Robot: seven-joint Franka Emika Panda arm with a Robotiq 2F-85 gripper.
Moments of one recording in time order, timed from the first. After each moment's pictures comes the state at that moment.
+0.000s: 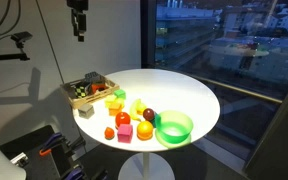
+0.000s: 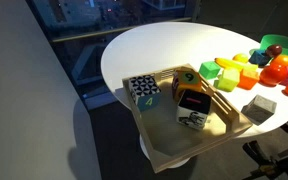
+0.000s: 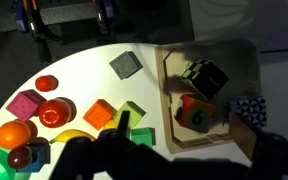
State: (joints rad) arm 0.06 -0.35 0.12 -2.07 0.23 1.60 0.36
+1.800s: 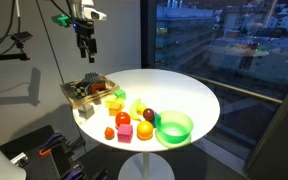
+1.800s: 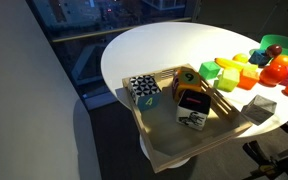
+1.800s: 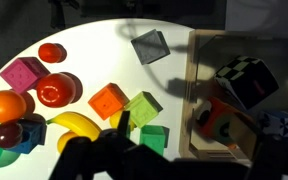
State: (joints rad) arm 0.08 -0.33 0.14 -2.29 0.12 1.88 0.22
